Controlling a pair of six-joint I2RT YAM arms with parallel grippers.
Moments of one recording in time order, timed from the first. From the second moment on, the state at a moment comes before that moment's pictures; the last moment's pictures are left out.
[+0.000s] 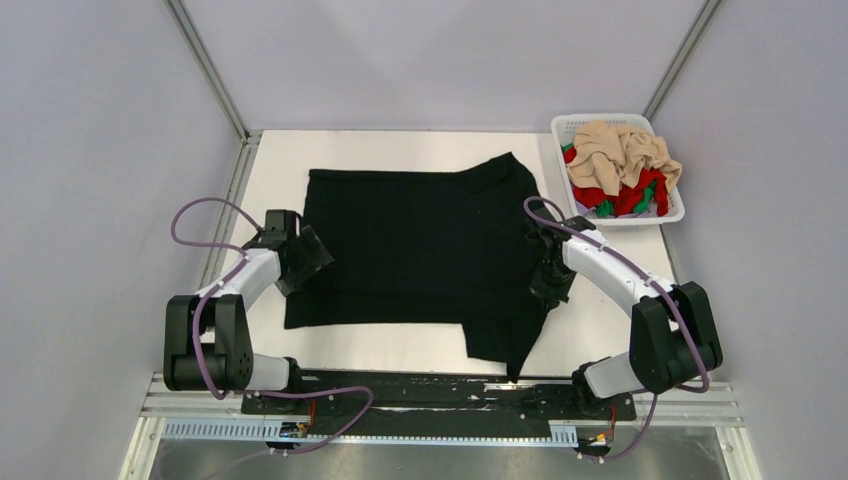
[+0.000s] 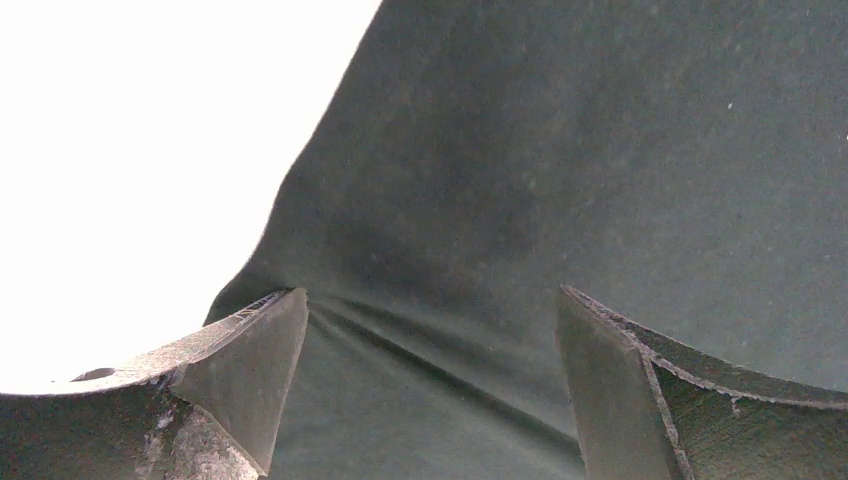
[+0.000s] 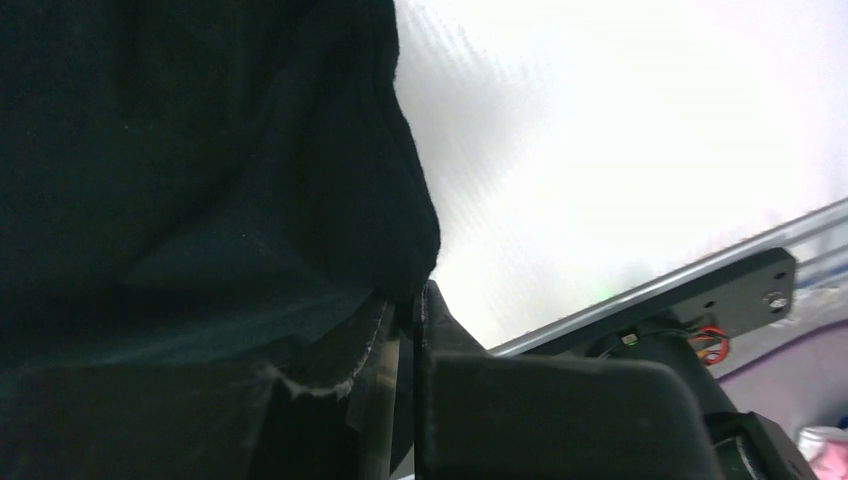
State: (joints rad) left arm 0.01 1.37 0.70 -0.42 -0.03 -0.64; right arm 0.37 1.45 0.96 -1.10 0.24 0.88
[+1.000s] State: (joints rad) left arm 0.02 1.11 0.71 -0.51 0.07 -0.64; right arm 0.74 1.38 0.82 -0.75 -0.25 0.66
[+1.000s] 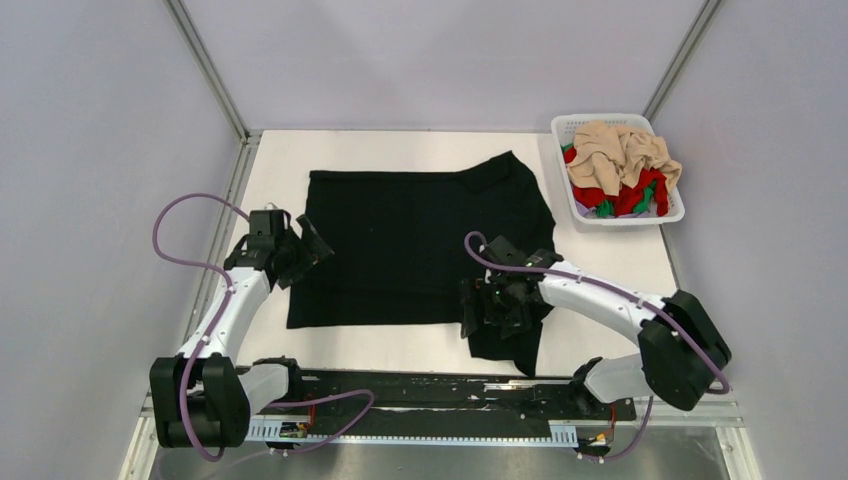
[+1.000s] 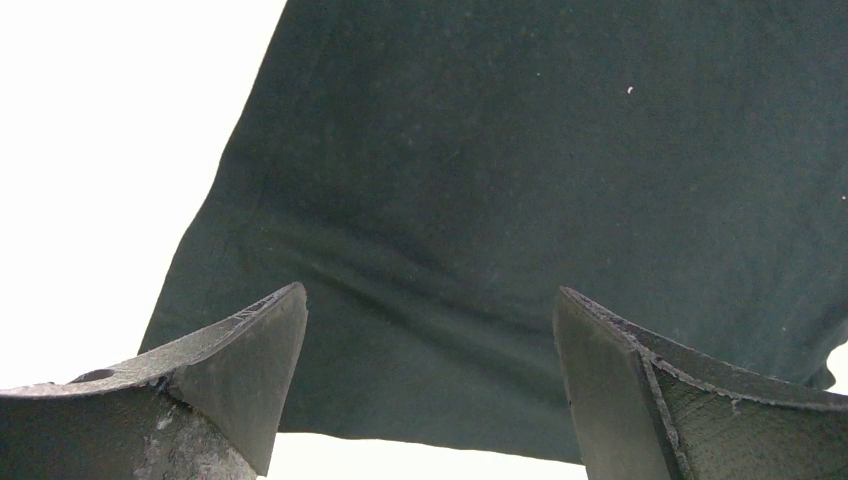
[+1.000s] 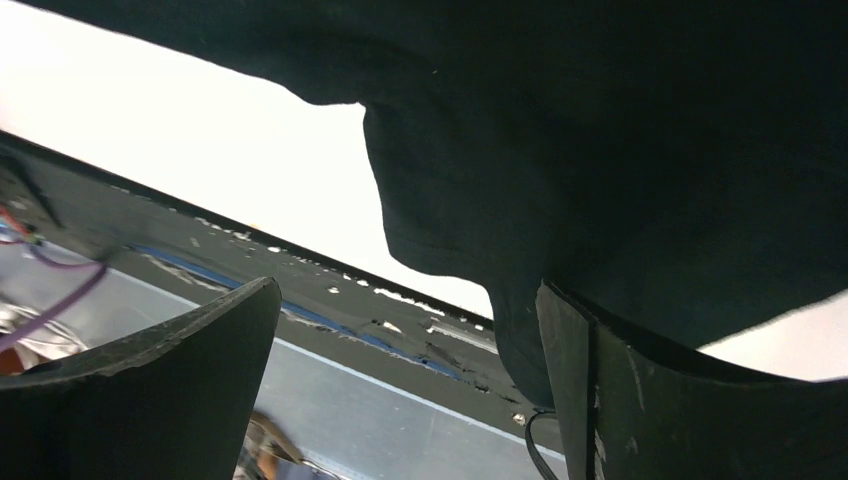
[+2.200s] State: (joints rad) left arm 0.01 1.48 0.93 -0.37 0.20 -0.66; right arm 0.21 1.89 1.56 -0.44 -0.09 0.59
